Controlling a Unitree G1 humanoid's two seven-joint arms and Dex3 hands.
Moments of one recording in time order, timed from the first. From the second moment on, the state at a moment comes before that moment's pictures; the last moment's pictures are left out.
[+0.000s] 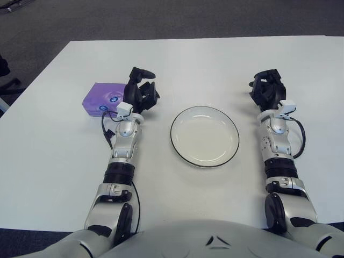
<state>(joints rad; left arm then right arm) -0.32 0.00 0.06 0.32 -0.08 -0.31 0.01 -0.39 -0.13 -0.20 0.42 0.16 -0.27 -0.07</state>
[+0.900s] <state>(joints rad) -0.26 0.01 0.08 0.18 -0.01 -0.46 0.04 -0.40 -0.12 -0.19 0.42 0.16 -0.26 -0.07</state>
